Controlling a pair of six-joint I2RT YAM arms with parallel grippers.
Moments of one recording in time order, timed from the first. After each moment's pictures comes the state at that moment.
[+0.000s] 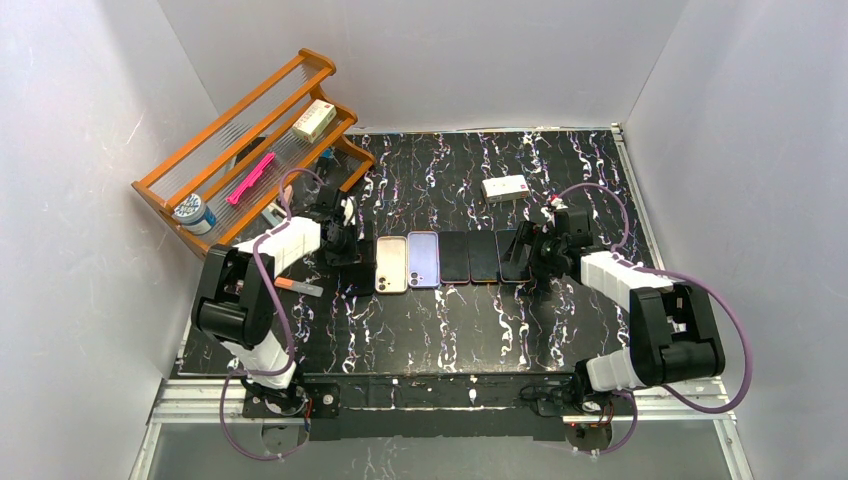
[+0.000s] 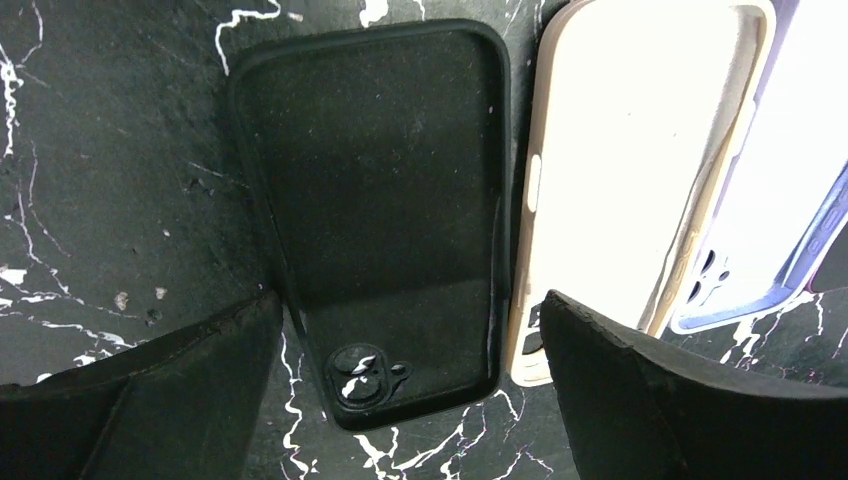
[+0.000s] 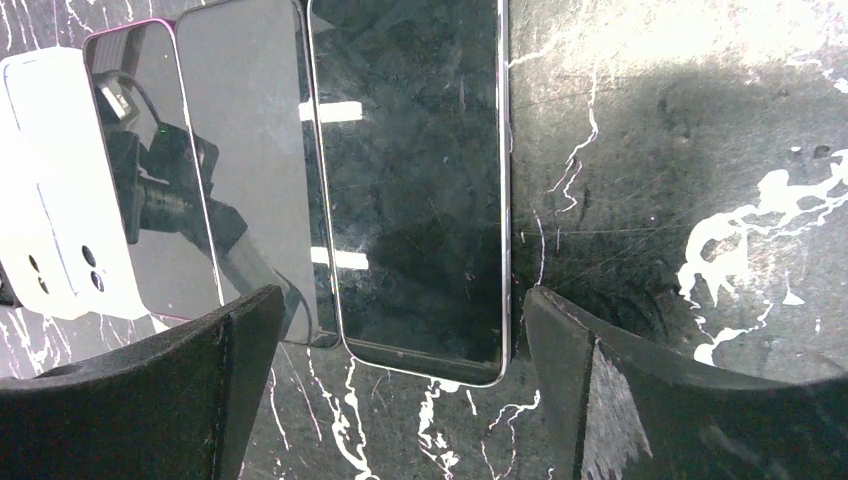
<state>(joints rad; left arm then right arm) -0.27 1.65 0.98 -0.52 0.14 -0.31 0.19 1.40 0.63 -0.10 -0.25 0.44</state>
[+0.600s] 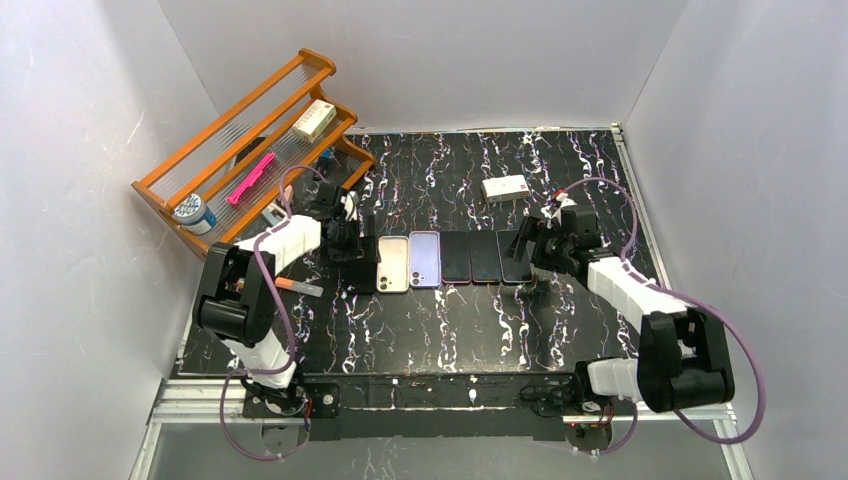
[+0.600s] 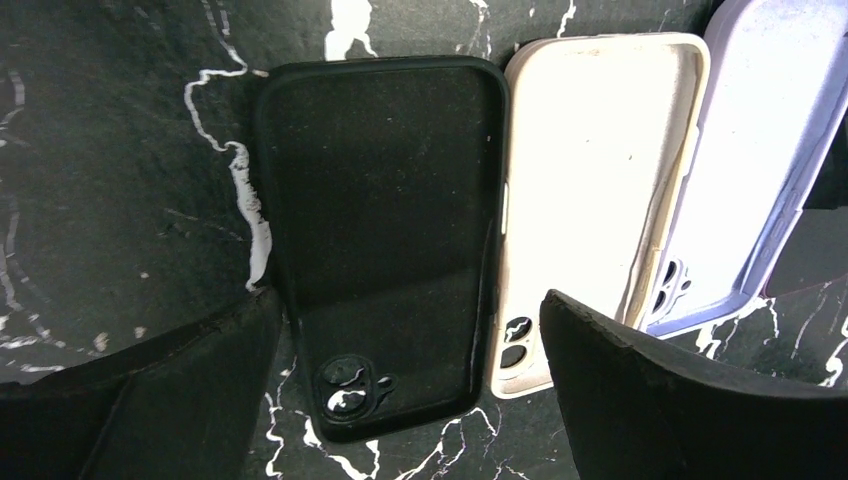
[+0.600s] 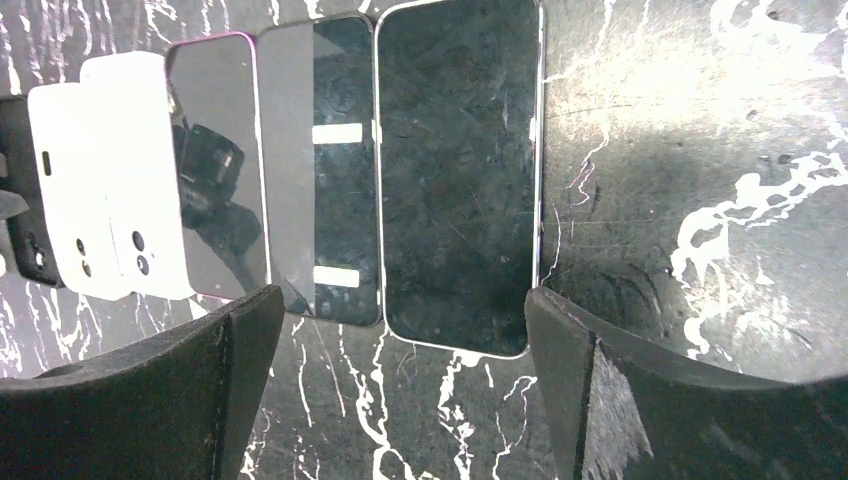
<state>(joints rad) -0.27 1.67 1.00 -0.47 0.19 -0.32 0.19 1.31 0.64 -0.15 -0.27 0.42</state>
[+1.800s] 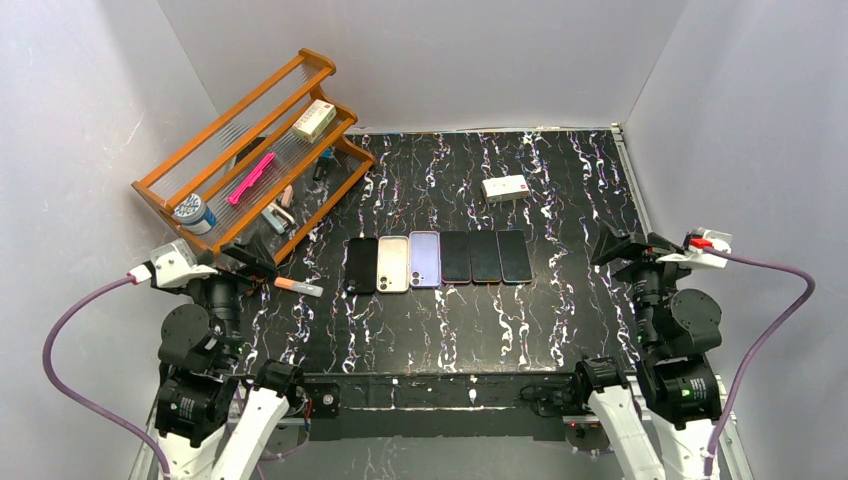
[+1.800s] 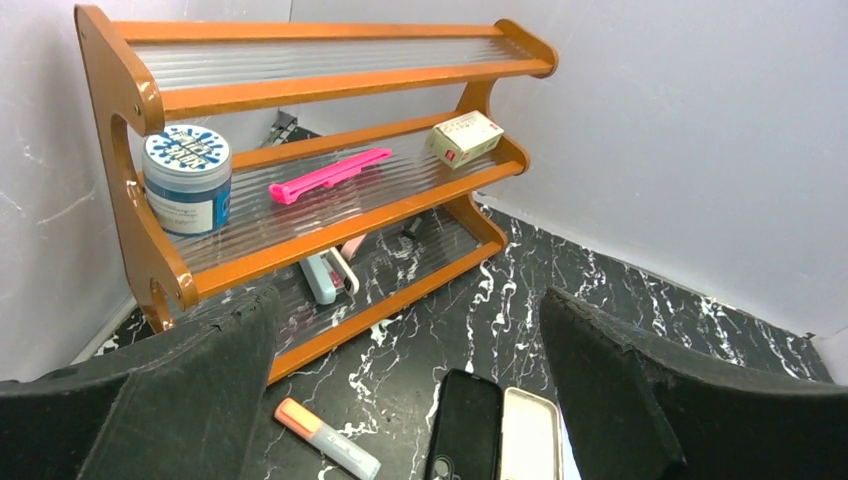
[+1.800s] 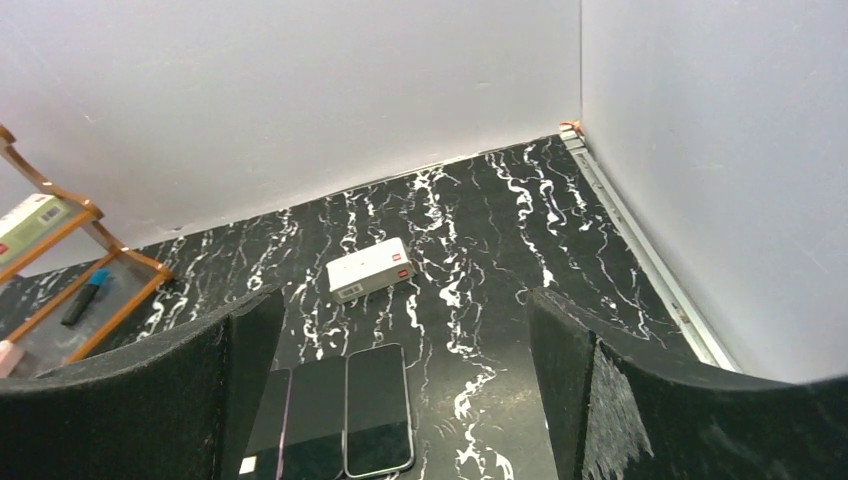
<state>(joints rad) -0.27 0.27 0.90 -0.54 -0.51 -0.29 0.19 0.27 0.80 -0.43 0.25 0.25</state>
